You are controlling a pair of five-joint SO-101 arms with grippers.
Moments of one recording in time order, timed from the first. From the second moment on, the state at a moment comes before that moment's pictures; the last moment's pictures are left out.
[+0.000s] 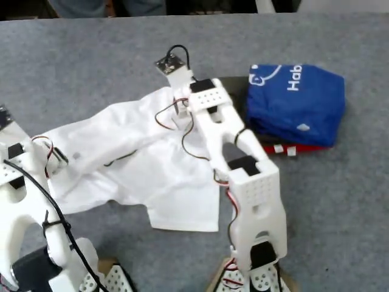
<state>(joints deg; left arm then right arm) -33.7 -22.0 45.1 58.2 9.9 -19.1 38.7 -15.6 61.9 18.7</state>
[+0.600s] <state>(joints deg) -36.2 -1.4 32.0 64.9 -5.2 -19.1 38.7 -15.6 61.9 18.7</state>
